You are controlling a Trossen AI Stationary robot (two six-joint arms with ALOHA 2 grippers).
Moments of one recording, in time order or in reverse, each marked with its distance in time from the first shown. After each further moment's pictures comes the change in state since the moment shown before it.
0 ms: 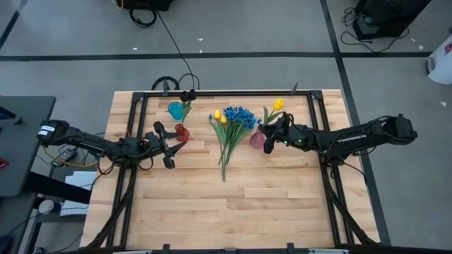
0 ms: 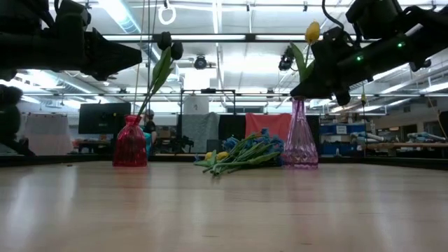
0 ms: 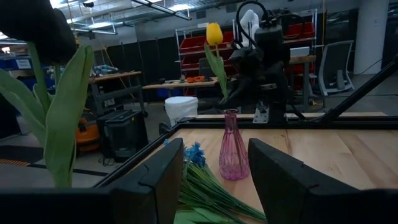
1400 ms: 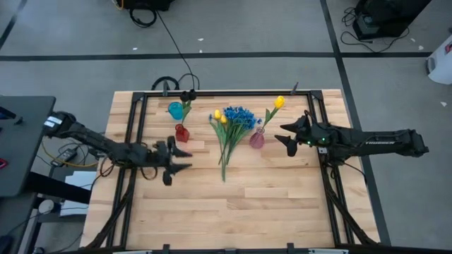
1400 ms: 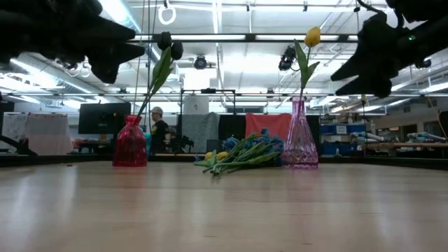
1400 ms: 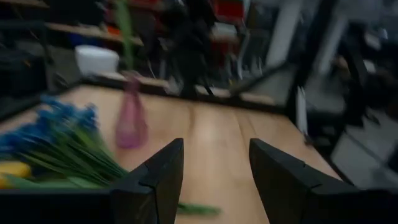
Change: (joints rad) left arm -0.186 0.147 0.154 -0.206 0.134 -0.349; right arm 0.004 -0.590 0.000 -0.703 -0.125 0.140
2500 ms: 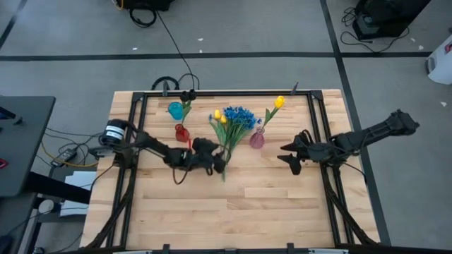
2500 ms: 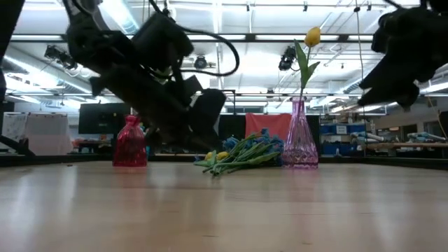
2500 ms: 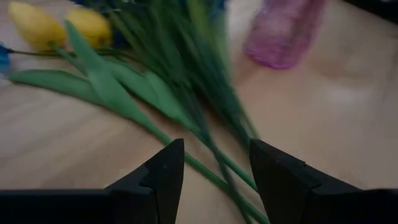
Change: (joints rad) left arm 0.212 0.959 0.568 -0.236 -0.302 -0.494; right arm 0.408 0.066 0.000 -0.149 0.133 0.287
